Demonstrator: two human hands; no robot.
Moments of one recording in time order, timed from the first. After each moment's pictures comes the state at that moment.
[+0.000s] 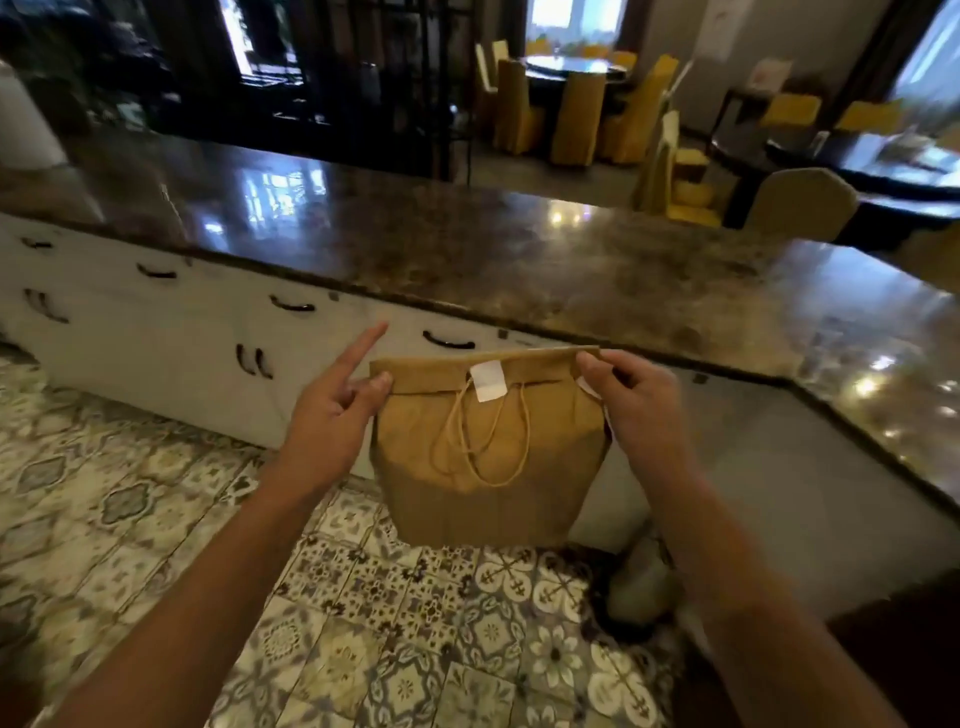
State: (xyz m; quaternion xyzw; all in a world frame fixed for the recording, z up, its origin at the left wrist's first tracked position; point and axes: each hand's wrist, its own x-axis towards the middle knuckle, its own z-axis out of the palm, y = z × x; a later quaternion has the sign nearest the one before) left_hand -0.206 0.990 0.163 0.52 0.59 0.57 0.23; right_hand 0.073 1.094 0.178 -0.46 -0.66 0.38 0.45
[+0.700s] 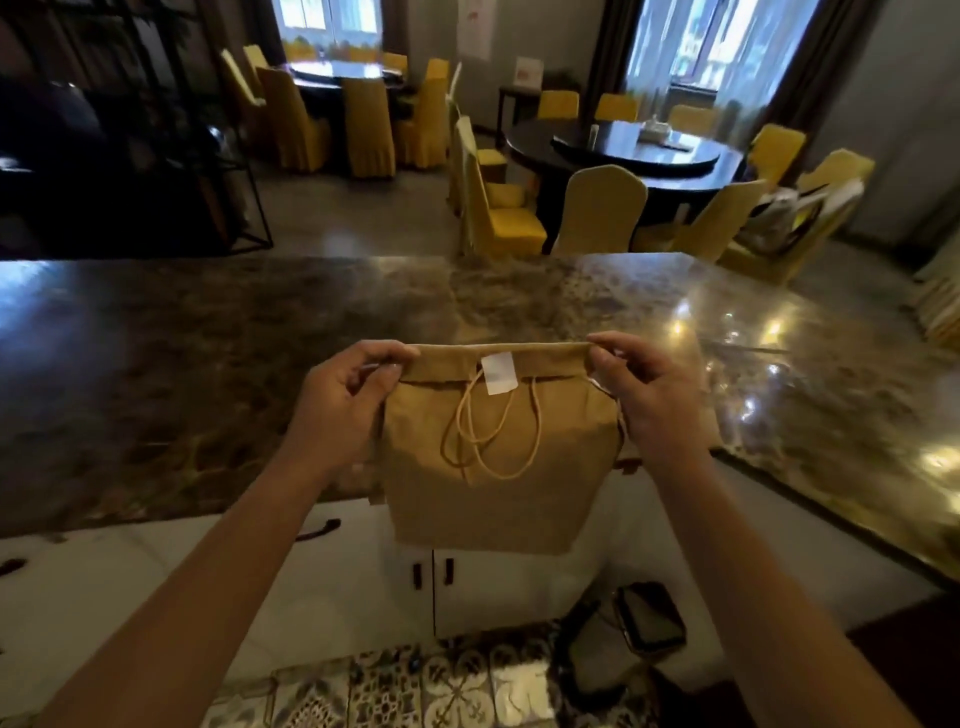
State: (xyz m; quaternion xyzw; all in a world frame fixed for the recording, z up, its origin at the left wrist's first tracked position) left_hand -0.180 1.399 0.191 0.64 0.46 0.51 0.35; right_hand 0.124 1.379 0.190 -0.50 -0.58 0.24 0.60
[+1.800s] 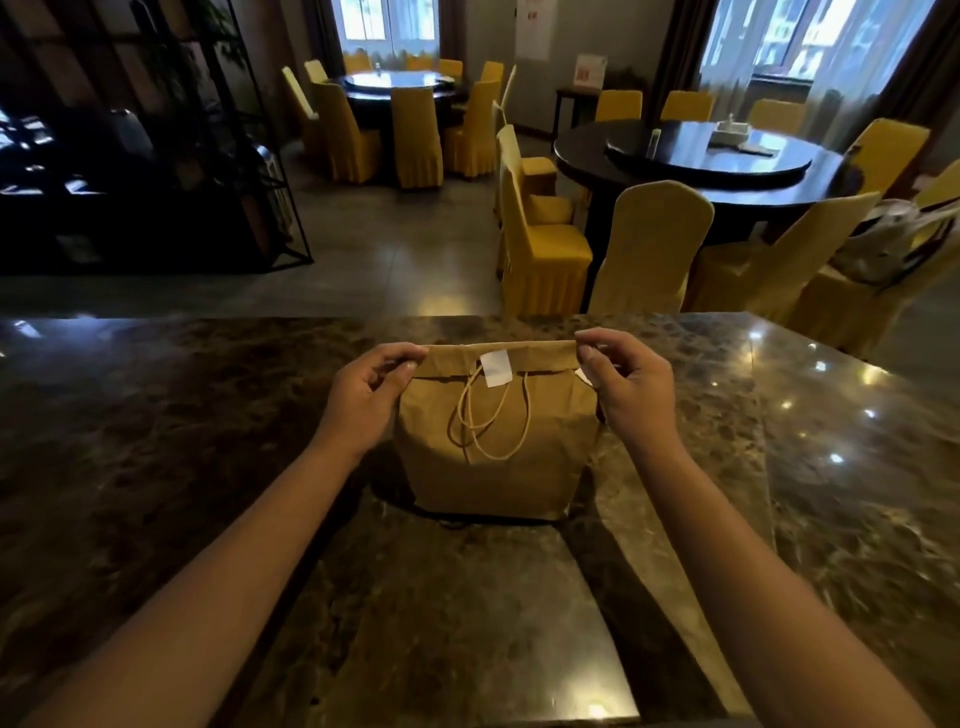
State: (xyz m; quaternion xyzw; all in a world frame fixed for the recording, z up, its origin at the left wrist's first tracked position) left_hand -0.054 1.692 0.157 0.63 0.52 0.49 0.31; right_hand 0.243 1.699 0.155 -0.52 -0.59 0.24 0.56
